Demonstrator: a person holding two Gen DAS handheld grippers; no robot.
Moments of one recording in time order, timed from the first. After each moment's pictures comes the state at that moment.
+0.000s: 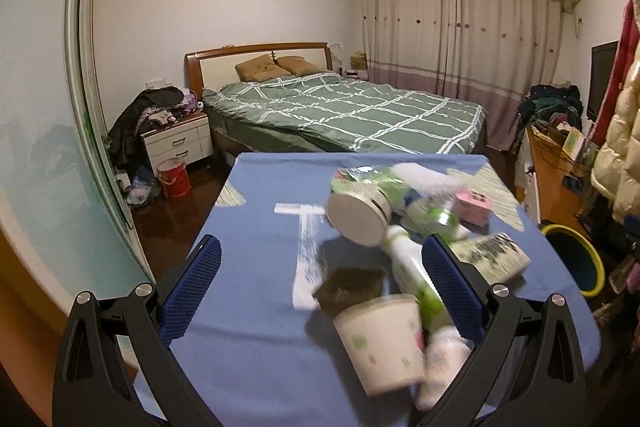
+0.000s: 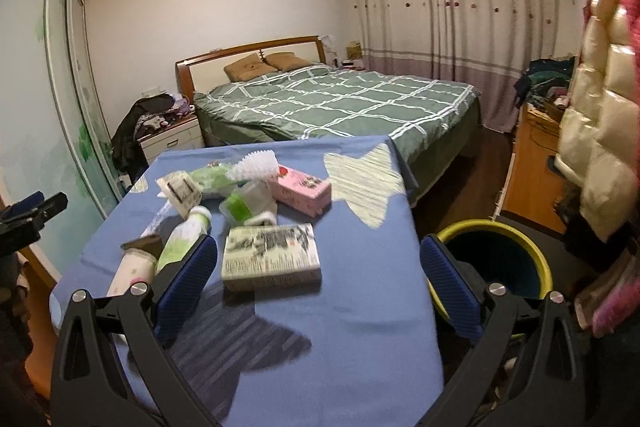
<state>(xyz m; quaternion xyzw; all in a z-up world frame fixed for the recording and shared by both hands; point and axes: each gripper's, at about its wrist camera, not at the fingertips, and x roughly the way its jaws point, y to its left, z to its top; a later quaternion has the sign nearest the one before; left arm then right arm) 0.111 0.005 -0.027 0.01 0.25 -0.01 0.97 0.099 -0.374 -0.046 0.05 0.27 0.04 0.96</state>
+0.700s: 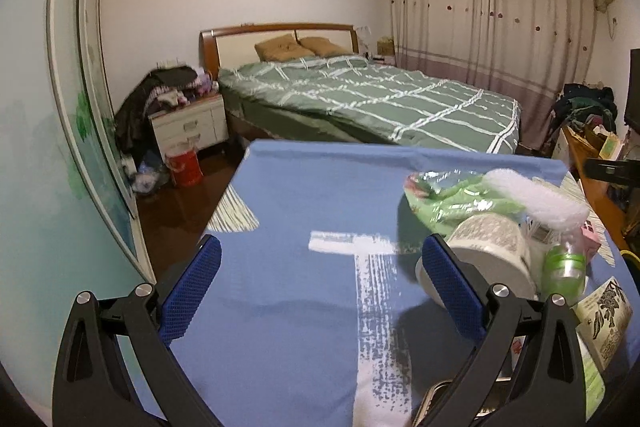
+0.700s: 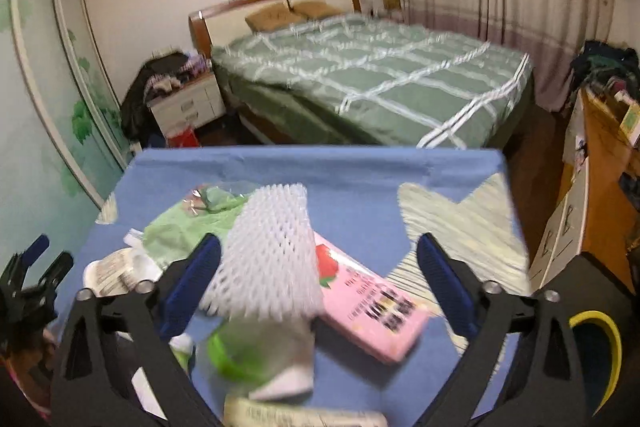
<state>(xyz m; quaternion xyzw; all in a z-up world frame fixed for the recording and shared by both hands) 0.297 0.057 -0.109 0.00 0.29 0.03 0.96 0.373 -0.306 -0.084 0.05 0.38 0.10 0.92</state>
